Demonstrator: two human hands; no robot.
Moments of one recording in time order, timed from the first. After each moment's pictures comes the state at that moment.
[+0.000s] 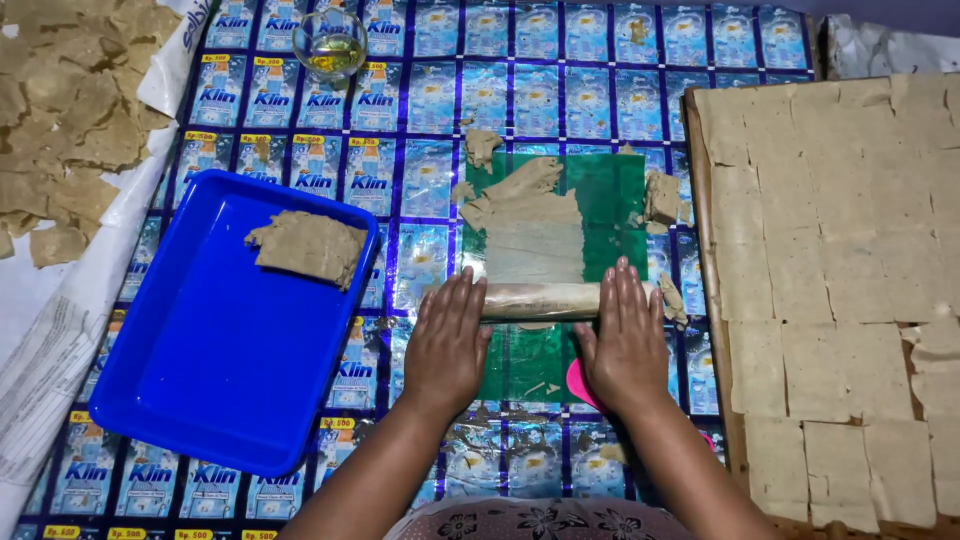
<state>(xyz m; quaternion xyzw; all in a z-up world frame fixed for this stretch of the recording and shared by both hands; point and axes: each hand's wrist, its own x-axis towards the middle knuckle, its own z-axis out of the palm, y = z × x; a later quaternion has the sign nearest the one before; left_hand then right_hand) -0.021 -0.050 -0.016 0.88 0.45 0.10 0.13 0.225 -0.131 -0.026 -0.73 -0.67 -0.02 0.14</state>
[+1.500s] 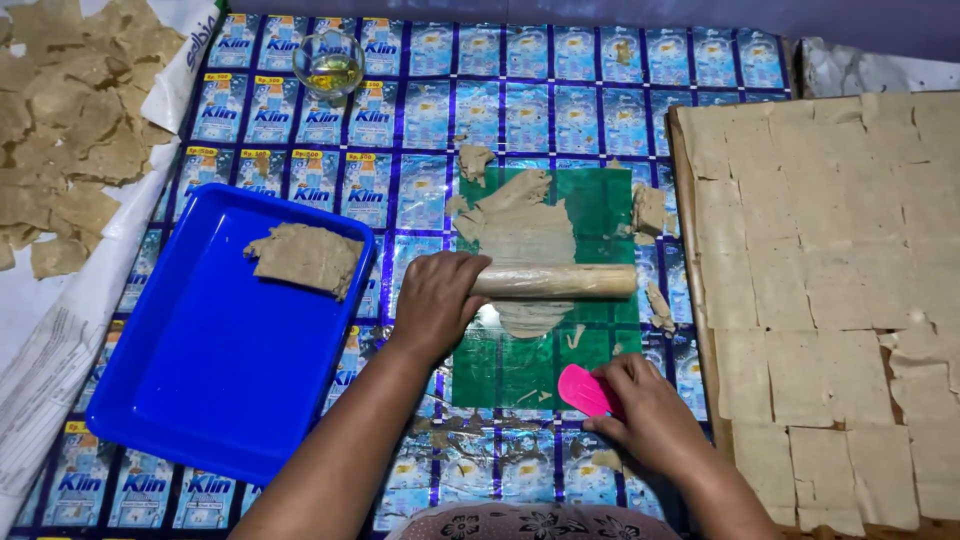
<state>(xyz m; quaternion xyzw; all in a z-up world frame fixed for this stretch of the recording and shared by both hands) -0.009 0.019 0.002 0.89 0.38 0.22 0.09 0.244 -0.189 0.027 -0.72 -0.64 0.26 0.05</state>
